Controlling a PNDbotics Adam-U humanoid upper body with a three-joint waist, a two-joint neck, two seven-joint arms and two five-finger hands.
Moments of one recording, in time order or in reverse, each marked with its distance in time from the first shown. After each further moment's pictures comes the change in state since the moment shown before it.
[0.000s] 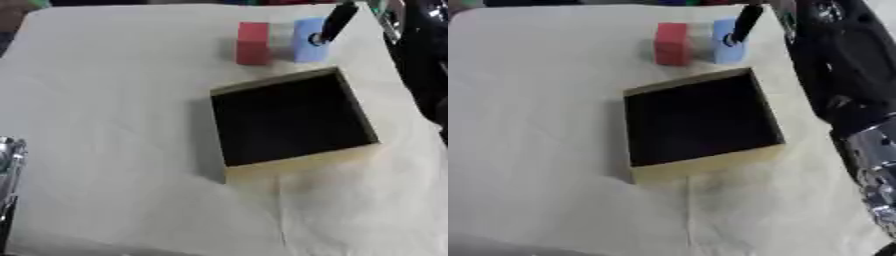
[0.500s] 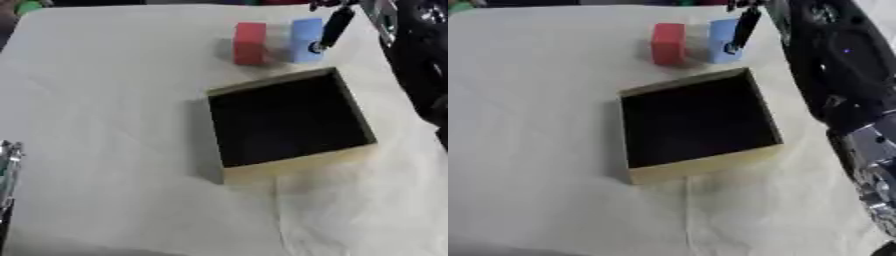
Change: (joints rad) left arm -0.002 0.000 0.000 0.000 0.000 0.000 0.000; right arm -0.013 0.009 0.004 0.060 0.052 0.004 -0.006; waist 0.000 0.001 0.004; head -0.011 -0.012
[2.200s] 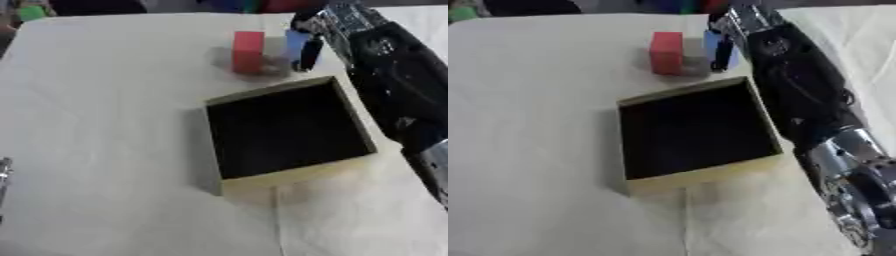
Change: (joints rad) left arm -0.010 0.000 -0.001 0.000 0.005 -0.002 -0.004; right arm -0.011 0.061 -0.029 0.090 0.140 0.046 -0.182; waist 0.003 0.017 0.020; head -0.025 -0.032
